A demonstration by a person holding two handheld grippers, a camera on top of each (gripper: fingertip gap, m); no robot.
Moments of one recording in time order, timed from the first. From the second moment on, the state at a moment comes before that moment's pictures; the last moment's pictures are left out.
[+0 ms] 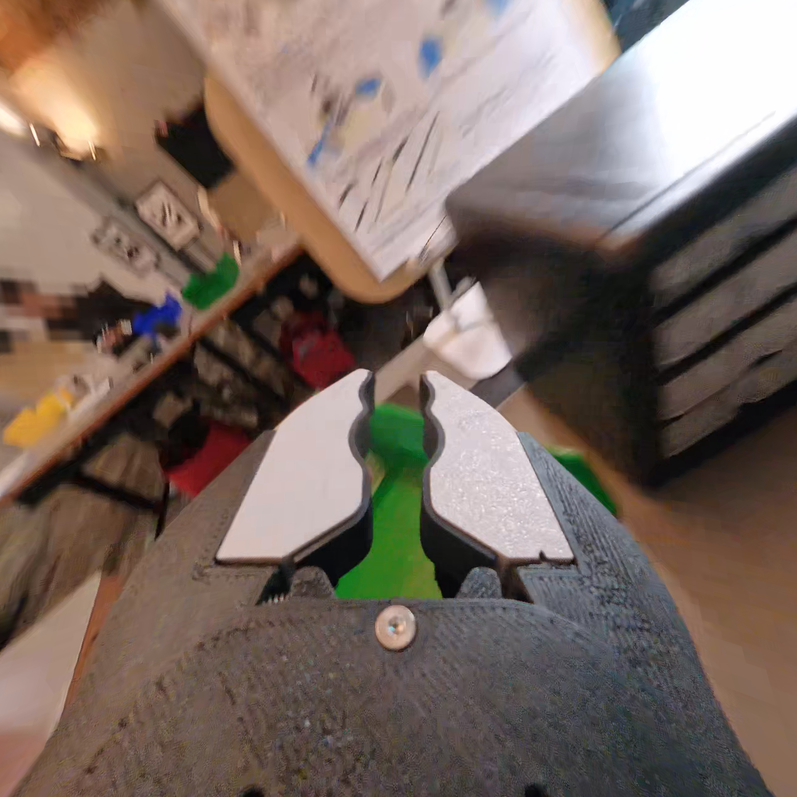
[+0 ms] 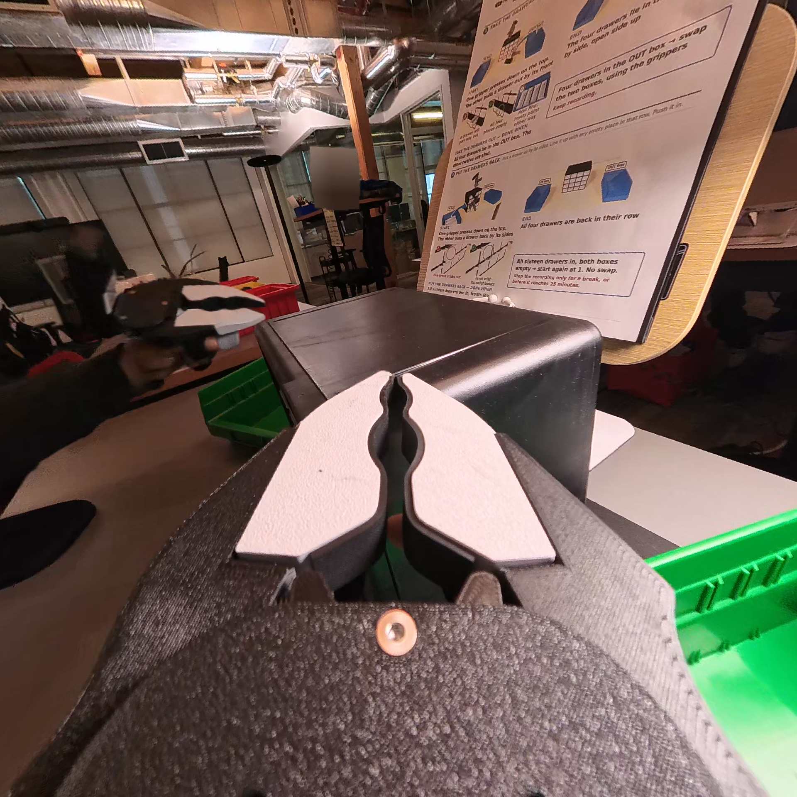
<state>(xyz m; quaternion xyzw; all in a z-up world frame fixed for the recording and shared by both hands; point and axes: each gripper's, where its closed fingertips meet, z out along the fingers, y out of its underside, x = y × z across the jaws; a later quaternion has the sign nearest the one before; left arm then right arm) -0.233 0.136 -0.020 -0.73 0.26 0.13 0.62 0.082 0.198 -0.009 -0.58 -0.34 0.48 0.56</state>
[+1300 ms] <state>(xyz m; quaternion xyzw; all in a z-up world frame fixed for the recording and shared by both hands) -0.276 0.089 -0.178 -0.89 0.44 -0.07 0.07 0.081 0.199 -0.009 -0.59 -0.33 0.48 0.56</state>
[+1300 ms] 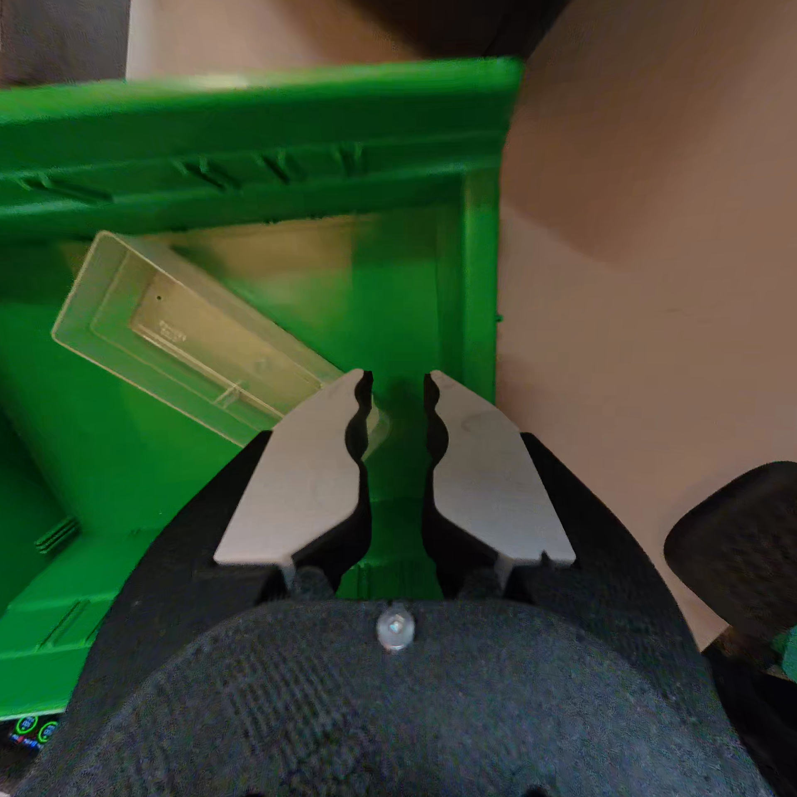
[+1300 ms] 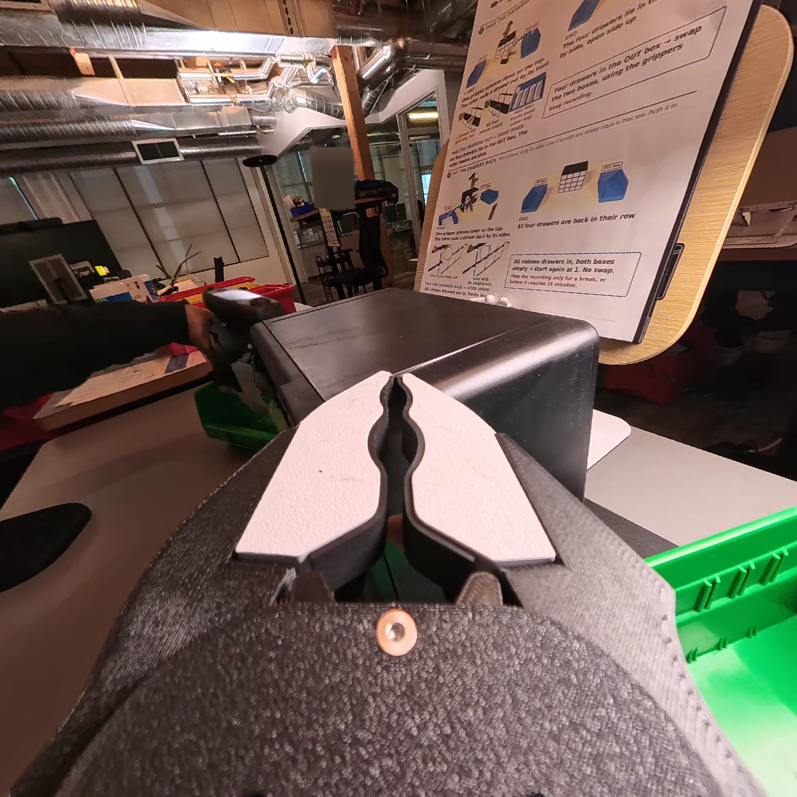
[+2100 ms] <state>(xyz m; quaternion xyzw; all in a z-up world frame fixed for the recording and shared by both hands) -0.314 0.078 -0.191 -0.83 0.54 0.12 0.08 0.081 0.200 -0.009 -0.58 -0.33 0.48 0.56</state>
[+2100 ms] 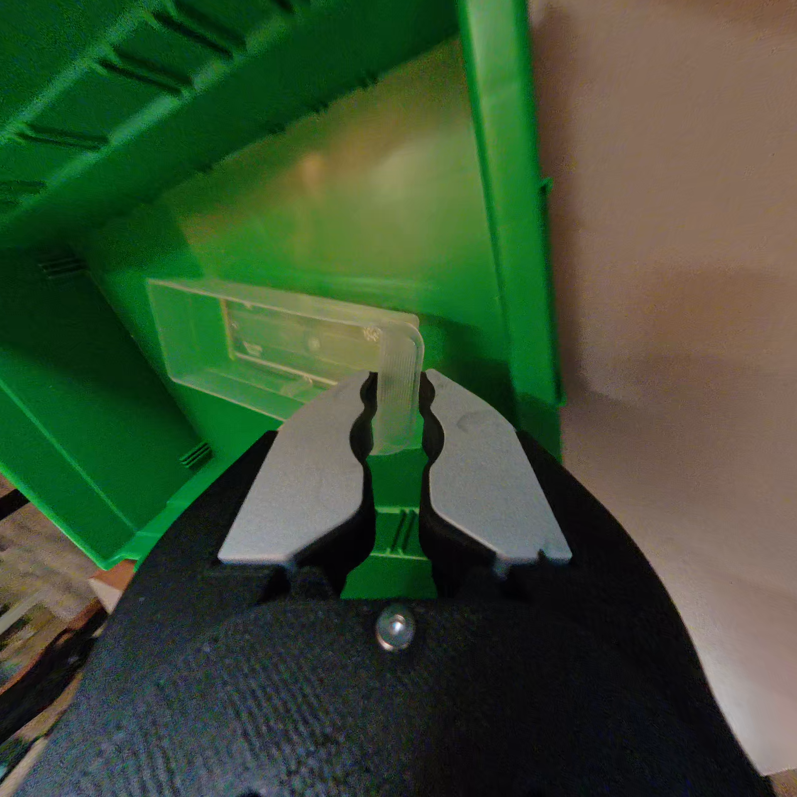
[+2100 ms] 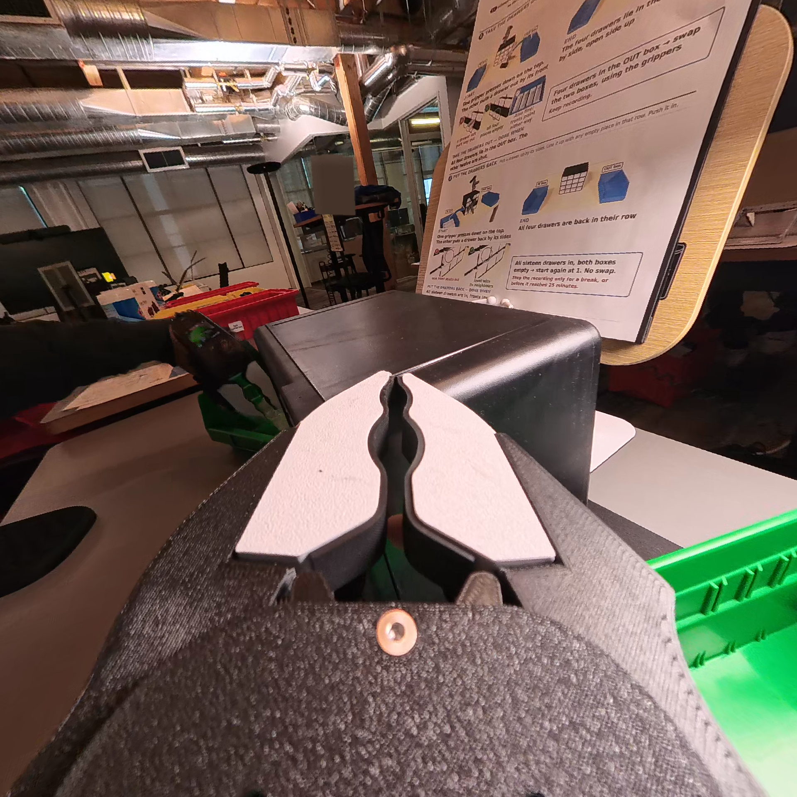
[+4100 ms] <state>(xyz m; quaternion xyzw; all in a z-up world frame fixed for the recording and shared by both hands) 0.086 0.043 -0.060 -0.68 0.68 -0.08 0.27 0.074 0.199 -0.012 -0.63 -0.40 0.34 0.56</state>
